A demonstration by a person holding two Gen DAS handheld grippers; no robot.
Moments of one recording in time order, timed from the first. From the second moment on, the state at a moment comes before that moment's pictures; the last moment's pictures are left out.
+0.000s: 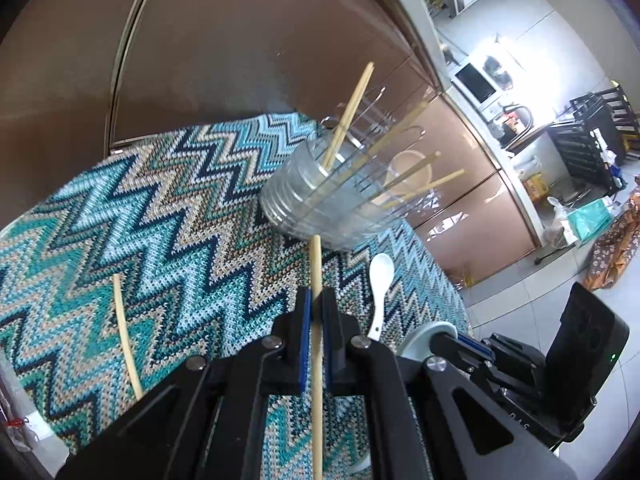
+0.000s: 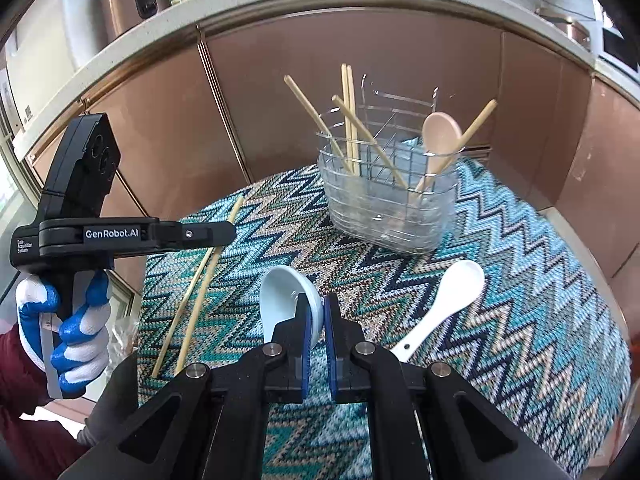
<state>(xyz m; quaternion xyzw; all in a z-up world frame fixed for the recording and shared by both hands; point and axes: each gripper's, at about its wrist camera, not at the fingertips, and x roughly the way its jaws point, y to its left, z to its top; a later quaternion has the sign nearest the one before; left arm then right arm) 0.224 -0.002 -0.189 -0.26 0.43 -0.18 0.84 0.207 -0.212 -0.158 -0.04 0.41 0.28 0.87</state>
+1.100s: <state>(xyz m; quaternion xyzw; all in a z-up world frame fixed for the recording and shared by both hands) 0.098 0.022 -0.054 -0.26 0.28 -0.19 0.90 0.074 -0.226 -0.045 -0.04 0.28 0.19 0.94</state>
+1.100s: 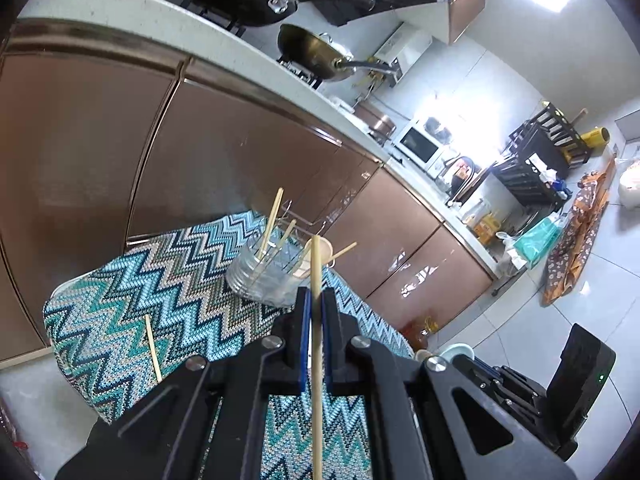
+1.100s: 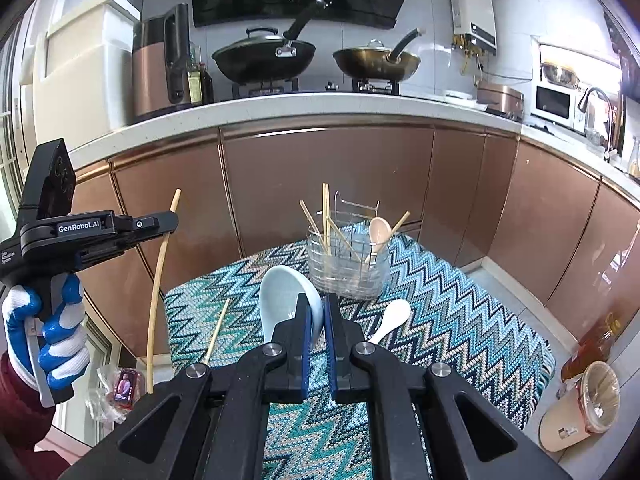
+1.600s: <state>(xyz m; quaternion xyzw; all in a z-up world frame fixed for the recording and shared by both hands) 0.138 0.025 0.016 -0.26 0.22 -0.22 0.92 0.112 -0.230 -0.004 -0.02 0.21 0.15 0.97</state>
